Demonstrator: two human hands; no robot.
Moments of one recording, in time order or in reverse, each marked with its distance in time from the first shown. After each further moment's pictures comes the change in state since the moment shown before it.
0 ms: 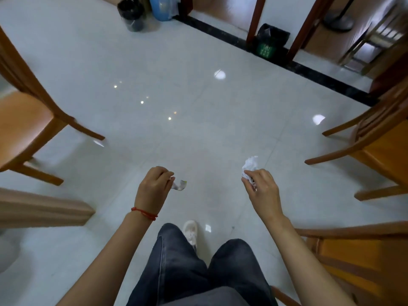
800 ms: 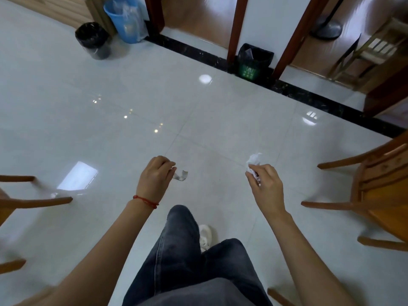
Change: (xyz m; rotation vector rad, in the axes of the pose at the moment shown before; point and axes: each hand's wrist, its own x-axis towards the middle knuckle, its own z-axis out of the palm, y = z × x) left_hand 0.445 -0.045 0.117 -0.034 -0.056 0.093; right_hand 0.391 0.152 0.037 -0.004 0.090 0.137
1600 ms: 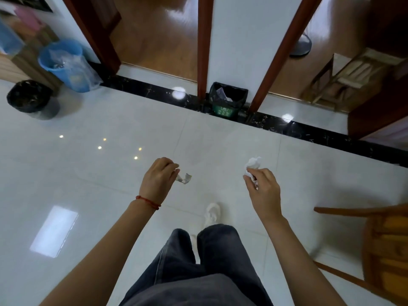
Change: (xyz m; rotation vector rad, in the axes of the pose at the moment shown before) left_hand 0.485 -0.074 0.124 -0.095 -0.126 0.178; right_hand 0.423 0.127 0.080 -0.034 0.079 0.198
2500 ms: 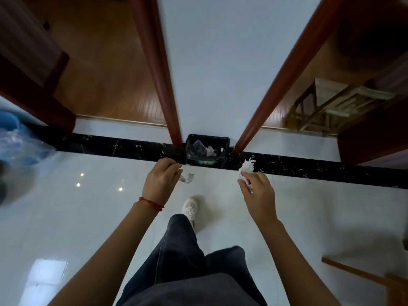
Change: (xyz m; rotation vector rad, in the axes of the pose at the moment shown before) left_hand 0.471 -0.087 0.105 -0.040 -0.085 0.163; right_hand 0.420 0.102 0.080 -0.032 0.072 0.133
